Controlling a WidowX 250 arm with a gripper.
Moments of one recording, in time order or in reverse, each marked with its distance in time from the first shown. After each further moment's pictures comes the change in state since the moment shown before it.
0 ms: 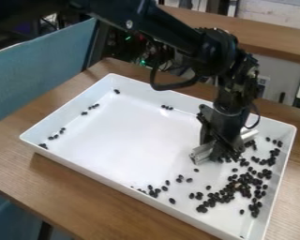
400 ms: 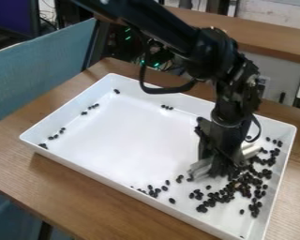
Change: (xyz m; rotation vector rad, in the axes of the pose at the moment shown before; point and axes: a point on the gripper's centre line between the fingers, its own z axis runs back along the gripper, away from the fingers) arm -0.022 -0.006 0.016 0.005 0.014 0.019
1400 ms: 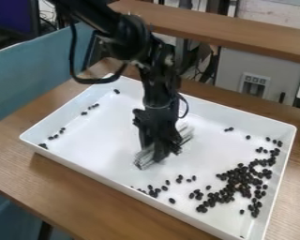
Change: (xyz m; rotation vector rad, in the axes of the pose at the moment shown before) arm -0.060 0.077 -0.016 -0.069 0.004 0.271
